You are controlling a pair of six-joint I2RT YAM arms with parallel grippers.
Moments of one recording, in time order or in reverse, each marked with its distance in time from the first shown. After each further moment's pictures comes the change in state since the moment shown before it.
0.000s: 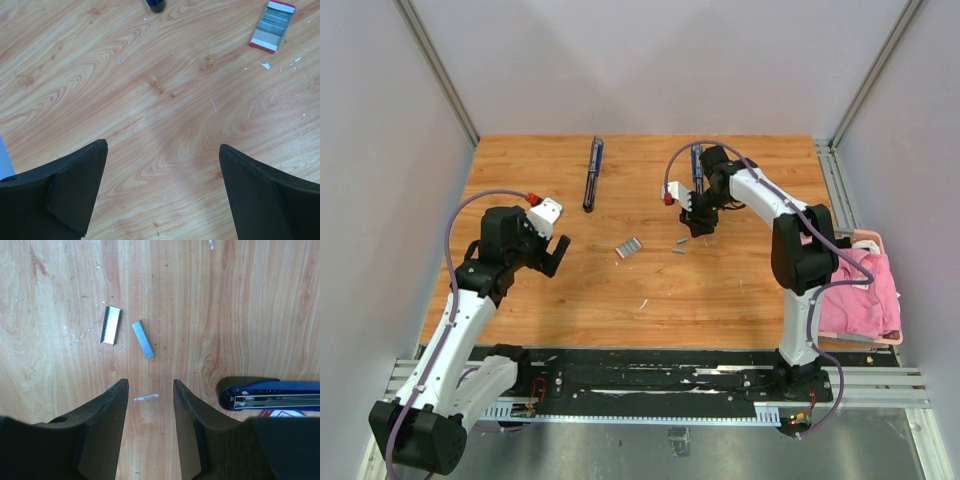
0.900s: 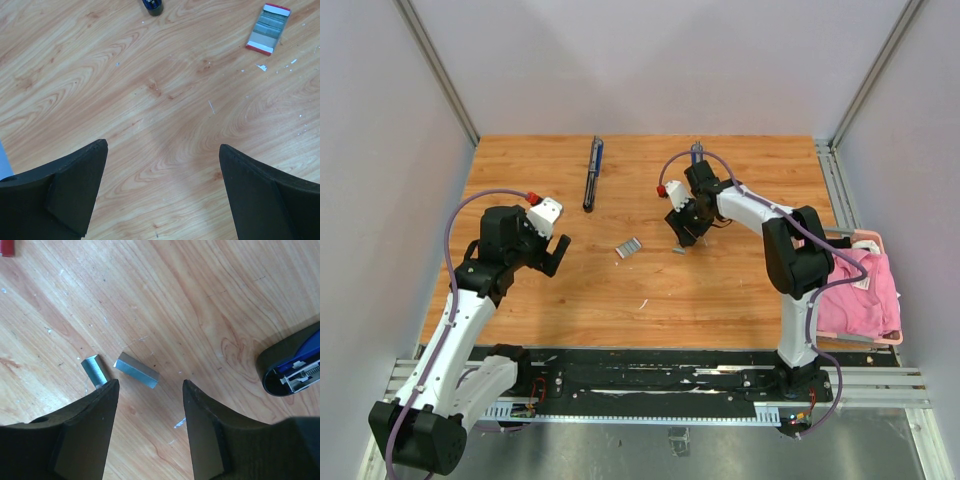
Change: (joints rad) left arm 0.000 0.000 0.005 0.000 0.012 0.000; right arm 0.083 -0.015 -0.186 0.320 0.248 0.676
